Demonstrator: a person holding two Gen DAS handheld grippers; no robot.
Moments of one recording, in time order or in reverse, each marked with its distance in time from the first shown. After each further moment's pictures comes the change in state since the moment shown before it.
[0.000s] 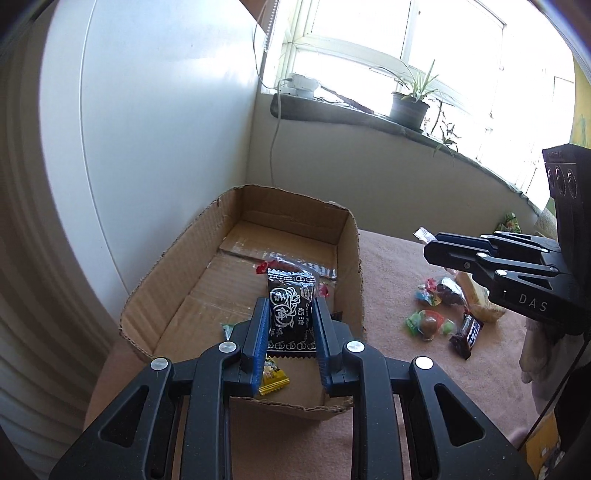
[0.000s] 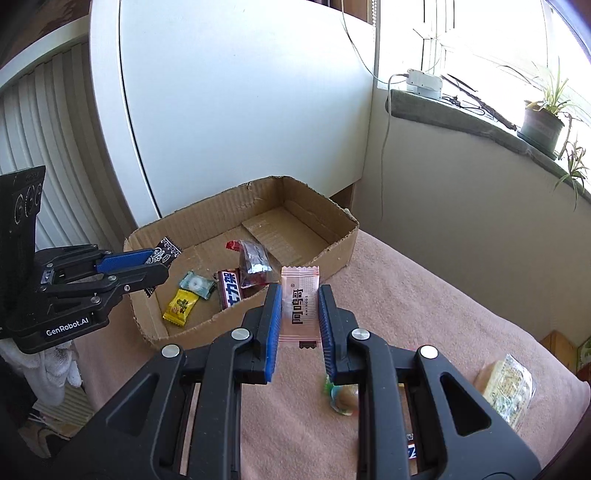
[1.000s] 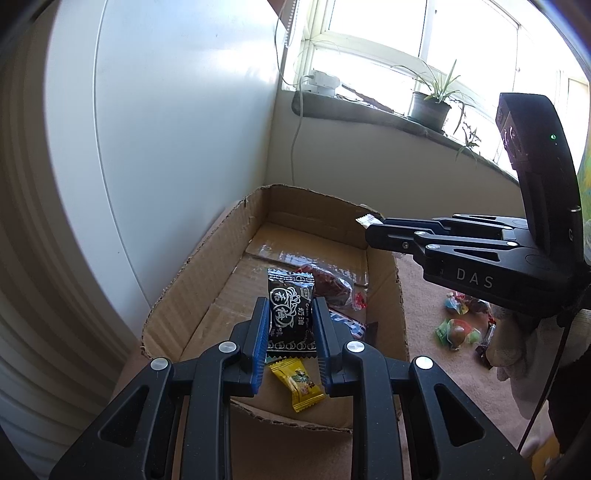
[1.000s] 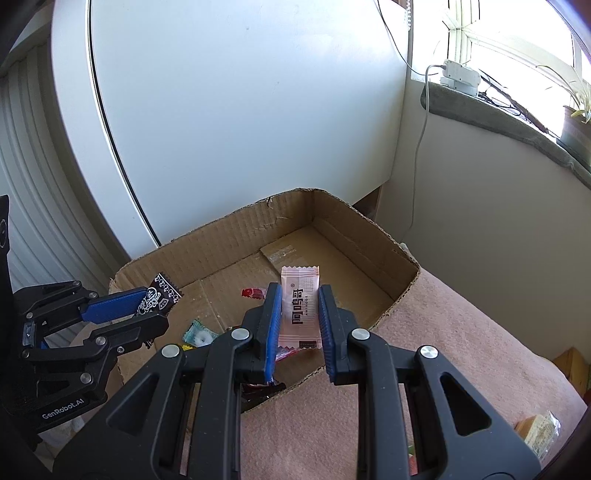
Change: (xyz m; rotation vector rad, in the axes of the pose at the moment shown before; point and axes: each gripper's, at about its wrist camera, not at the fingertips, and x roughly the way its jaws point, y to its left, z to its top) left arm 0.010 0.014 0.007 -0.019 0.008 0.056; right arm 0.071 0.023 0.045 -0.008 0.044 0.064
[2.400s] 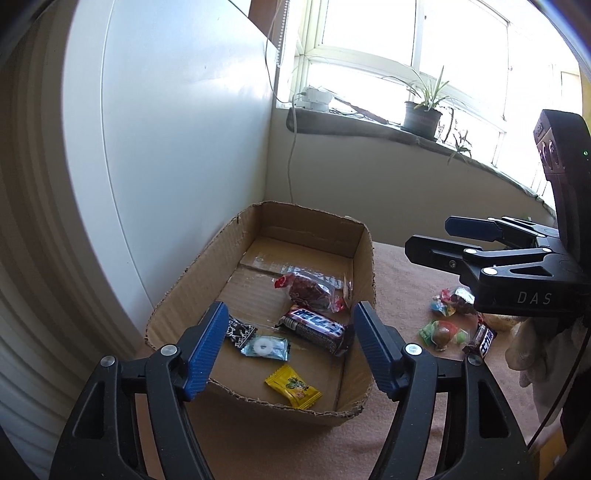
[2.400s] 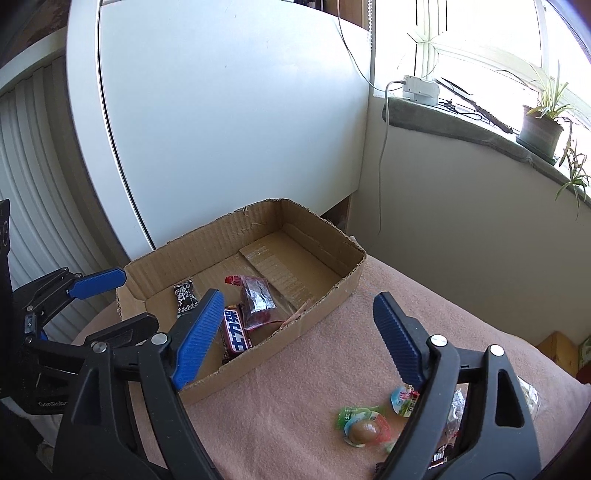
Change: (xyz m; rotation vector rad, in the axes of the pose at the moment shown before) left arm -0.025 -0.021 -0.005 0.032 -0.058 0.023; right arm -0.061 -0.012 -0.023 0.046 -0.075 -0.096
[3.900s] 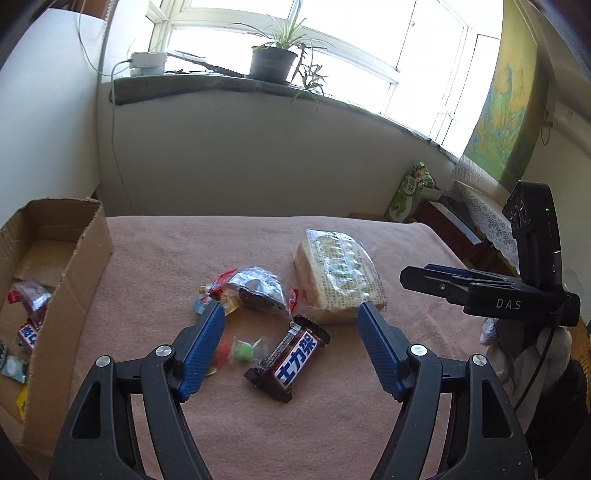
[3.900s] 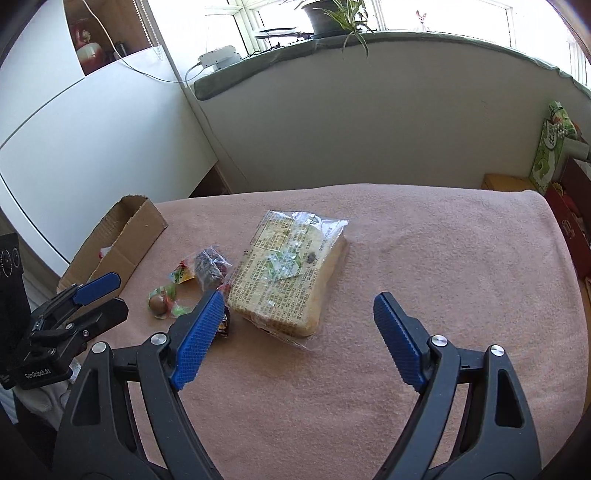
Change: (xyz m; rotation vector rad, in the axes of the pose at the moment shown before) left arm 0.057 -0.197 -0.005 0.162 0.162 -0.439; right arm -0.111 -0.222 -0.163 0.533 0.070 -0.143
